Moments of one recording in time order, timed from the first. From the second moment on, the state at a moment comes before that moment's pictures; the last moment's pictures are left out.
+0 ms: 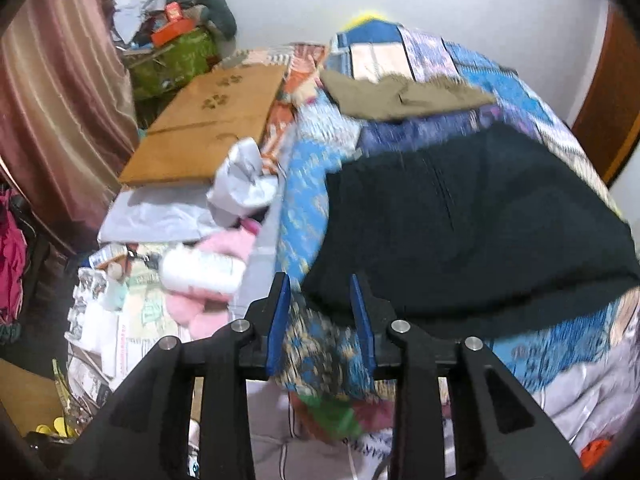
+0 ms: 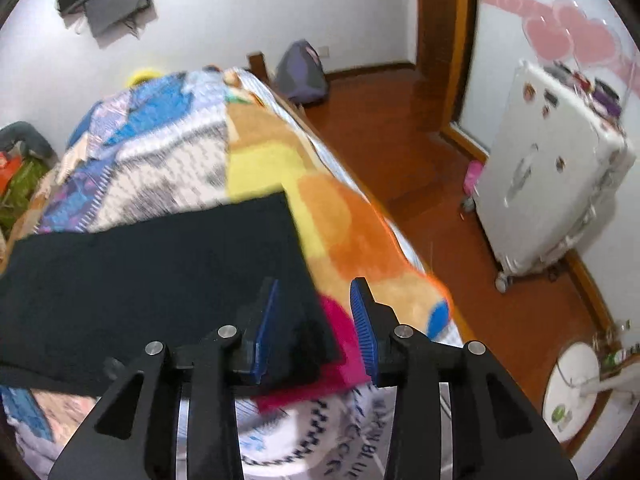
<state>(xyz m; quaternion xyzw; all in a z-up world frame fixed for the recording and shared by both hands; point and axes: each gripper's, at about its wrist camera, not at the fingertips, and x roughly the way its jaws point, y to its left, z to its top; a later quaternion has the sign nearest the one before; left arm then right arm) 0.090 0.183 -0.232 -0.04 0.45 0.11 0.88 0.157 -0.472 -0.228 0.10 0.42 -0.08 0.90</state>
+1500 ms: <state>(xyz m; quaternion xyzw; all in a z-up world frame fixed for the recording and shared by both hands) 0.255 0.220 -0.312 -0.11 0.51 0.02 0.85 0.347 -0.053 -0.246 -0.14 0.47 0.40 0.77</state>
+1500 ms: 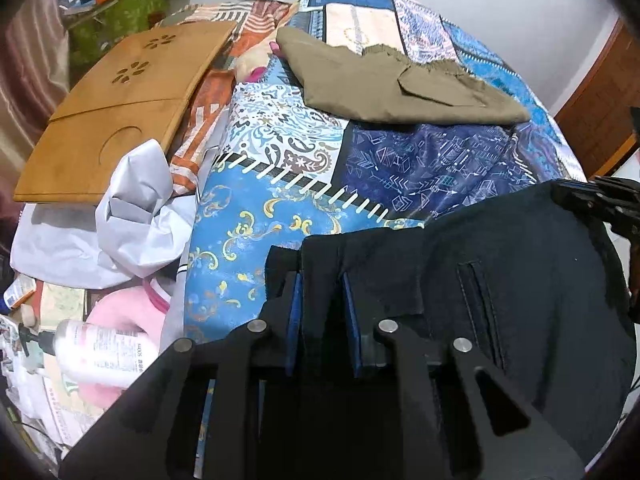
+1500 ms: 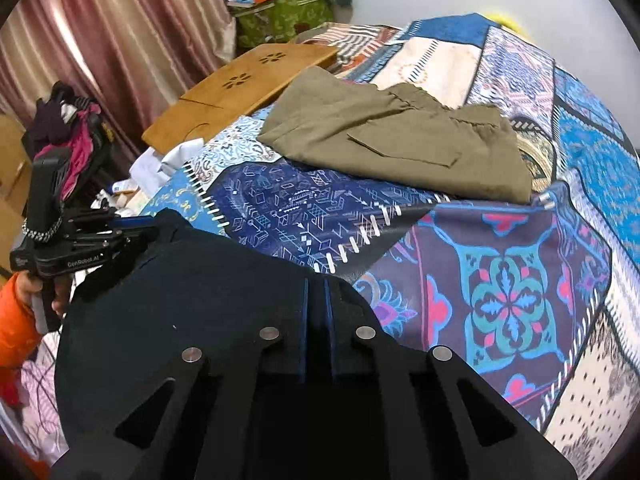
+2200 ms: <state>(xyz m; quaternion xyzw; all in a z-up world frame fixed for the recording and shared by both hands) 0.113 0.089 -0.226 0.02 0.47 -0.08 0.88 0.177 -0.126 -0.178 -0.17 0.38 0.41 0.81</state>
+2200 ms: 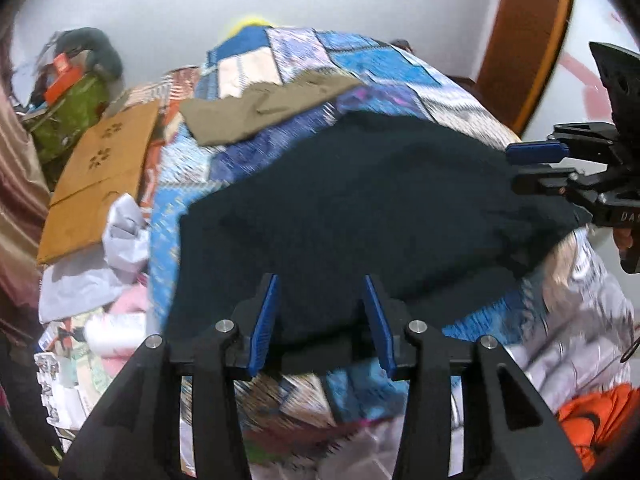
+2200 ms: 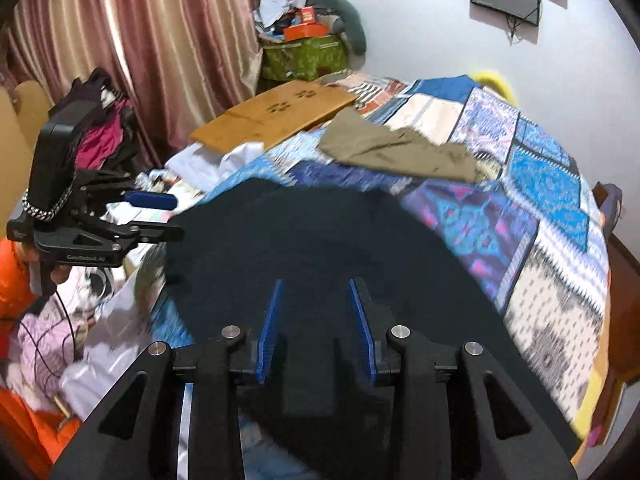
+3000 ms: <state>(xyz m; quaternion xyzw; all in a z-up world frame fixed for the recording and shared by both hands) 0.118 0.060 -0.242 0.03 0.46 -0.10 0.88 0.138 -0.111 -0.240 -0.22 0.39 0.40 0.80</state>
